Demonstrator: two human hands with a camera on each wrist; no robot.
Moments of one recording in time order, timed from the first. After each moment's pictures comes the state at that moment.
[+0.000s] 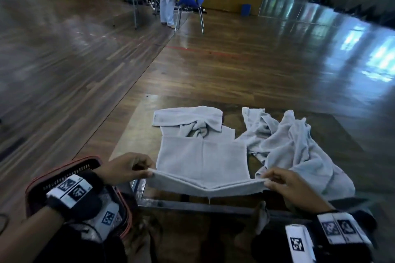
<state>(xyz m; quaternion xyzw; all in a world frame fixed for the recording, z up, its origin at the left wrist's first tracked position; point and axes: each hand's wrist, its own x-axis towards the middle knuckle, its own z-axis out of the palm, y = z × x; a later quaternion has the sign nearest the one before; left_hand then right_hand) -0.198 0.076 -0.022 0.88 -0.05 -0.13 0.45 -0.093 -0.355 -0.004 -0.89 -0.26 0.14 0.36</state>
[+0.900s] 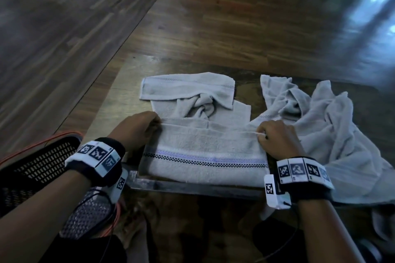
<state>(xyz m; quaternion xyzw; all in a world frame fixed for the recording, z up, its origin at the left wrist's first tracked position) -0.069 0.083 -0.112 0.97 0.04 -0.01 0.23 0.046 -0.266 -0.084 -0.98 -0.20 0.04 0.02</state>
